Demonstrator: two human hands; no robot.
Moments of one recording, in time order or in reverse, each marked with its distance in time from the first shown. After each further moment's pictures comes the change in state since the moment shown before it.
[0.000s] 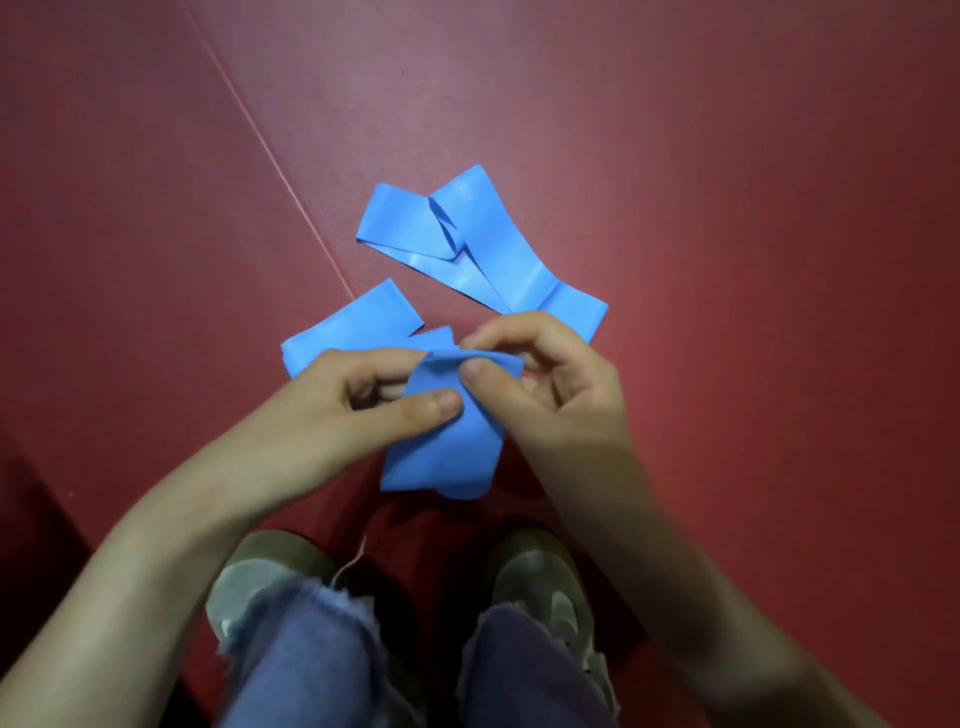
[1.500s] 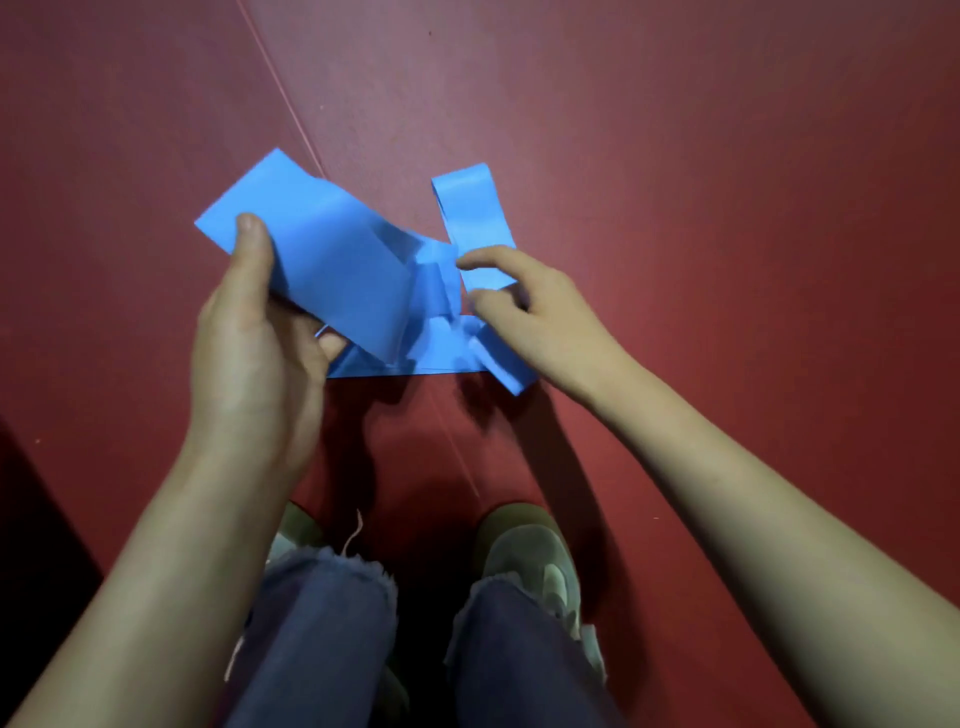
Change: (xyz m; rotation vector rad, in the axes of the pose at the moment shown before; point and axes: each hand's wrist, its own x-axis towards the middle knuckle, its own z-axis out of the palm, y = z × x) left_hand -0.001 -0.017 -0.005 -0.795 0.712 0.148; right_hand 0.060 0.029 -0.017 -0.893 -0.157 0.006
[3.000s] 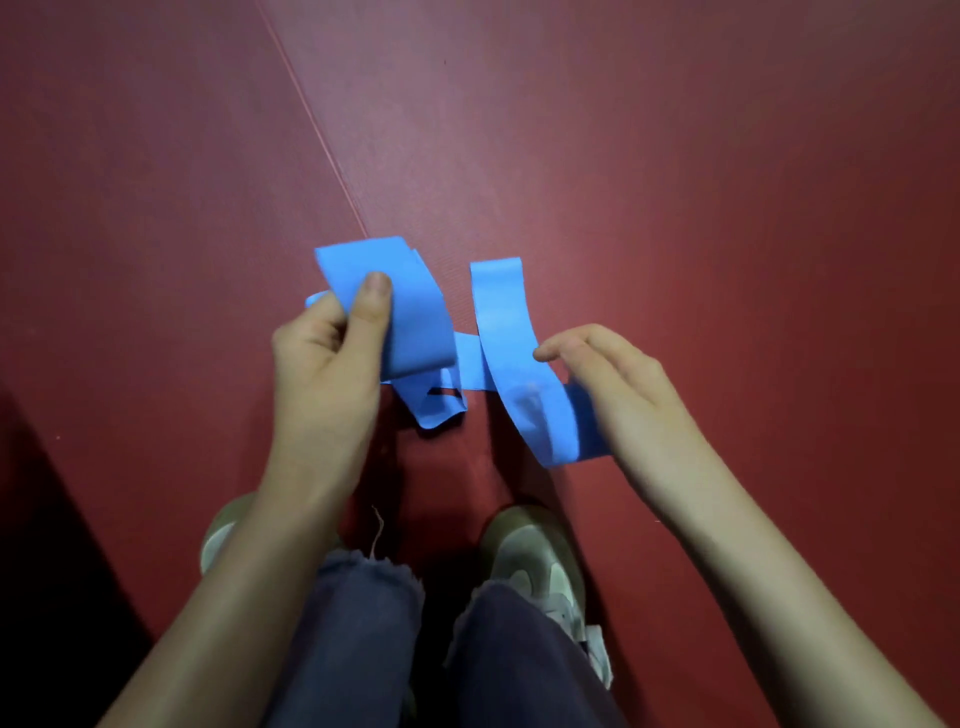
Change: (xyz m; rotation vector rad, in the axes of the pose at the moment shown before) left_hand -0.018 -0.025 -0.011 0.465 -0.027 0.328; right_hand -0.080 -0.026 -0.012 0.207 0.142 0.218
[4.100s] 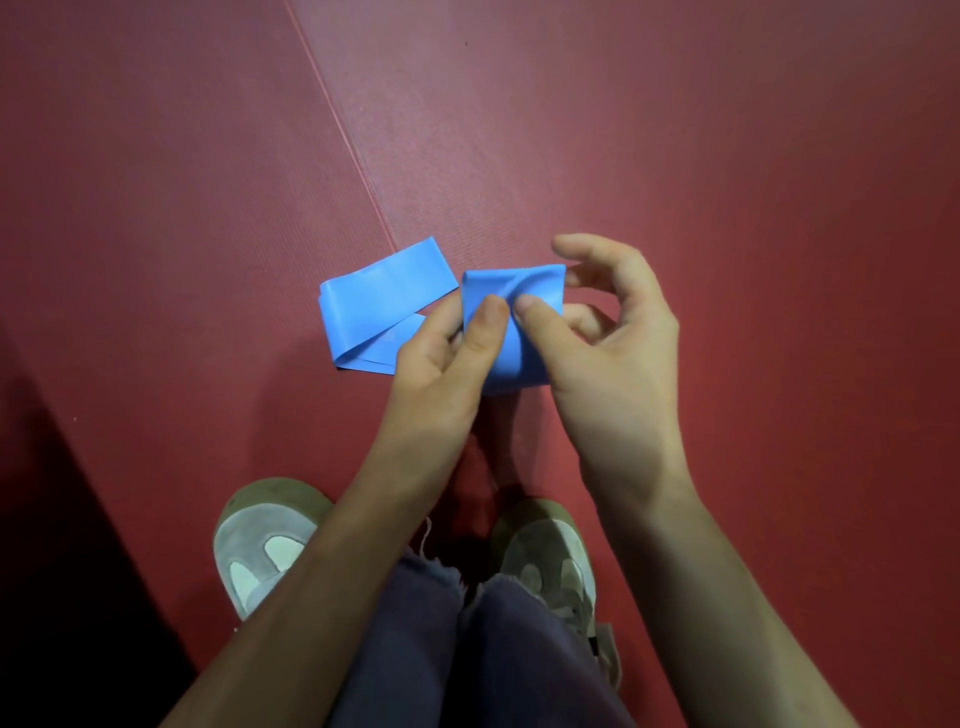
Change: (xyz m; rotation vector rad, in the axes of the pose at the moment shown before) left_hand -0.022 -0.001 0.025 -0.333 -0.330 -0.223; right_hand 0.002 -0.029 0.034 0.344 0.257 -0.135
